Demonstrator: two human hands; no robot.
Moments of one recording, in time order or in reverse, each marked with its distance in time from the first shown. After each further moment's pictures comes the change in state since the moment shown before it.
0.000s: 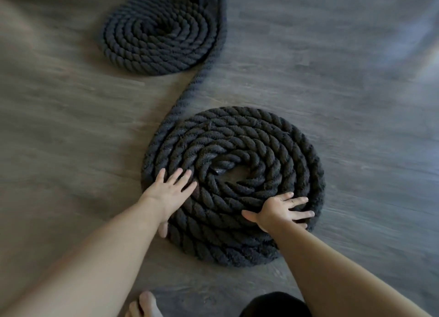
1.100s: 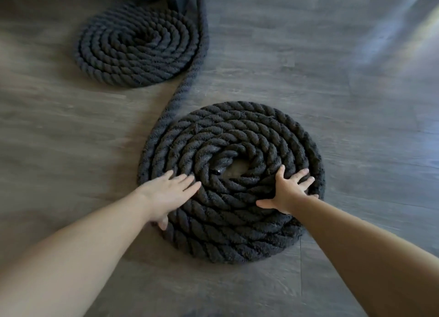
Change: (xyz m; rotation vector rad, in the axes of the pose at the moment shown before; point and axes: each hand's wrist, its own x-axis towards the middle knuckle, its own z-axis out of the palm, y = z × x) left_hand 0.024 -0.033 -0.038 0.158 0.096 0.192; right_hand 0.050 -0.009 -0.057 -0.246 0.037 -0.268
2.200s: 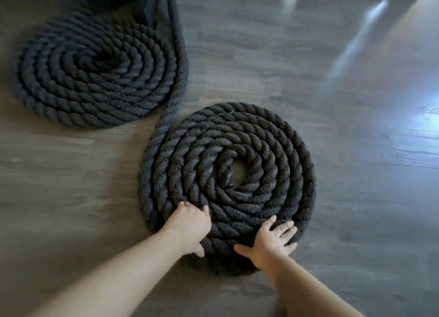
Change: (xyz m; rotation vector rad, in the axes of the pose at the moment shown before) left_hand 0.096 -0.066 -0.075 -0.145 0.061 0.041; right_hand 0.029 -0.084 -0.021 0.167 -0.107 0.314
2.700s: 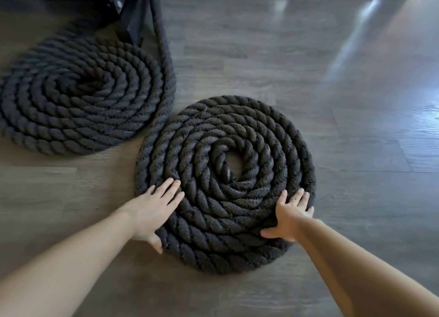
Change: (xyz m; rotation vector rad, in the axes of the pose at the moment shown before) left_hand 0.049 -0.118 -0.004 0.229 -0.026 0.094; right_hand 0.089 0.005 -0.106 -0.279 0.019 -0.194
